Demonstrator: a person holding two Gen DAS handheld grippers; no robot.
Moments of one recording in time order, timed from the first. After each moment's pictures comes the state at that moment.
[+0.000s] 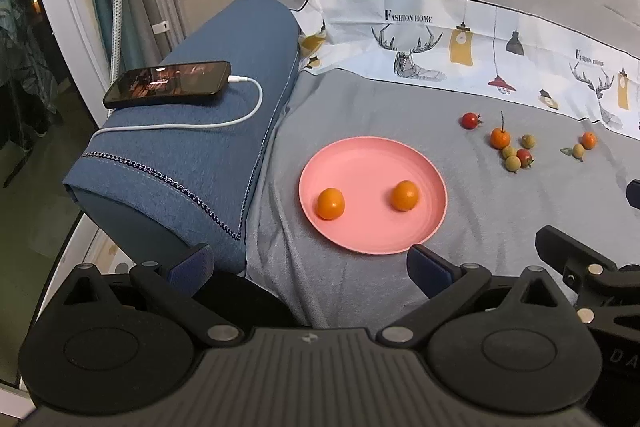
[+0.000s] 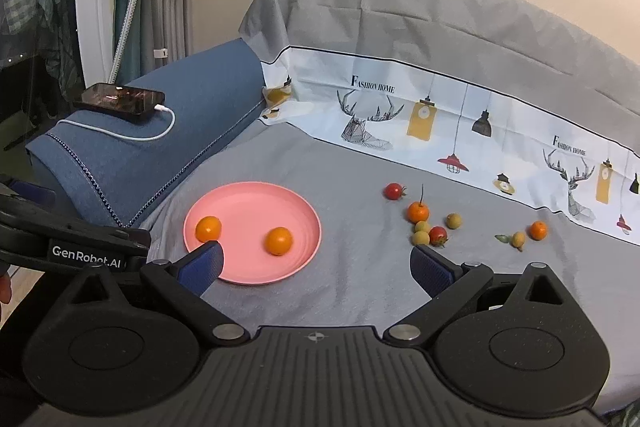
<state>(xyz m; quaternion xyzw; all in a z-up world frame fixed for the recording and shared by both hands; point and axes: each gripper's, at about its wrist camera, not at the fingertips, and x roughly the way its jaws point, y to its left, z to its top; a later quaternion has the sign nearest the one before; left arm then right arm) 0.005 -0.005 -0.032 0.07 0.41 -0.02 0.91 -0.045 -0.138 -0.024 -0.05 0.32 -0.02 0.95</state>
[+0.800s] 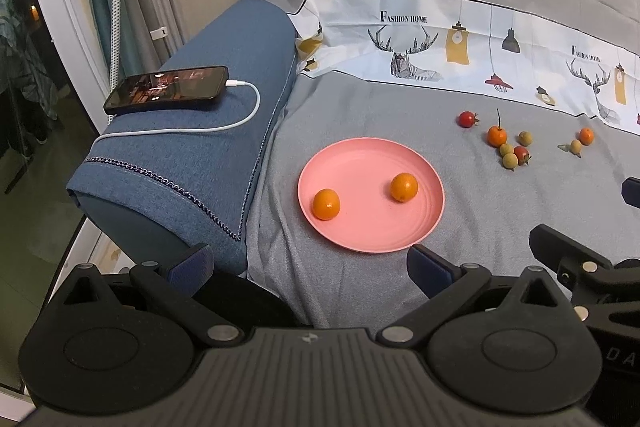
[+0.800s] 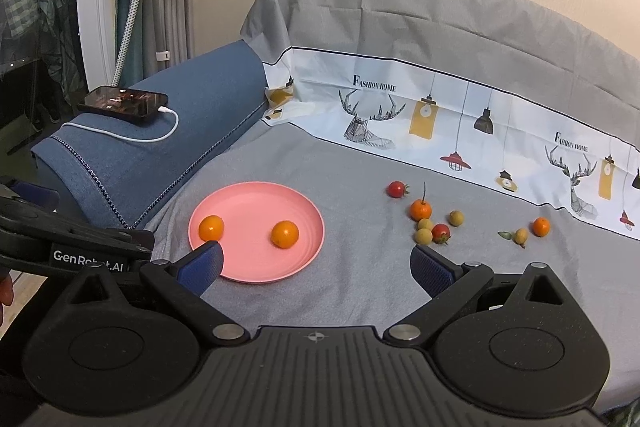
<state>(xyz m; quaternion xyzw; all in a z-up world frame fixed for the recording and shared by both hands) 0.000 -0.003 -0.031 0.08 0.40 -0.02 0.91 -0.047 -0.138 -0.023 -0.04 0.32 -0.01 0.95</state>
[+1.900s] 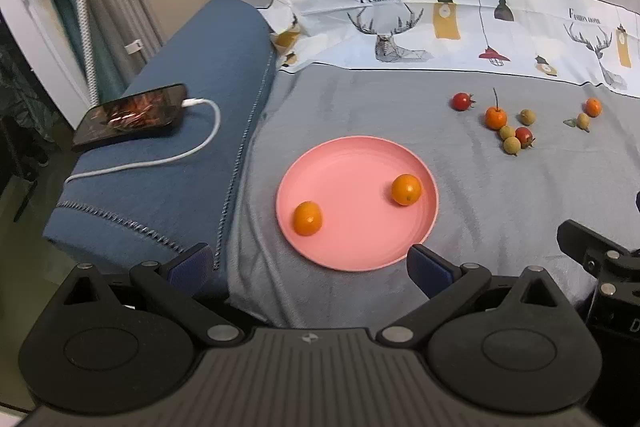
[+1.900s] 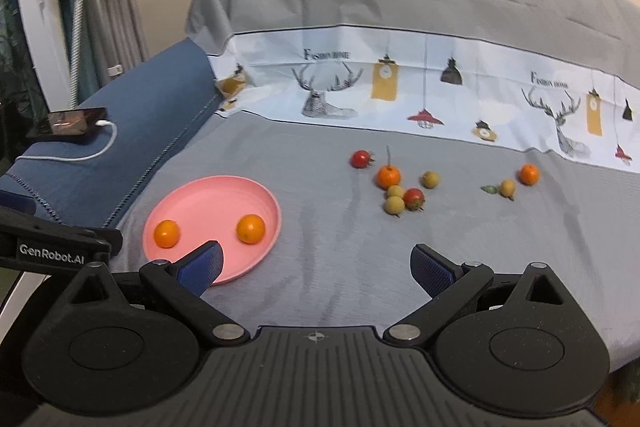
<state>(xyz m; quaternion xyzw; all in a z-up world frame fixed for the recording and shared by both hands) 0.043 -0.051 -0.040 0.14 0.42 -0.03 0.90 -0.027 -0.204 -0.052 0.04 0.34 -0.06 0.94</state>
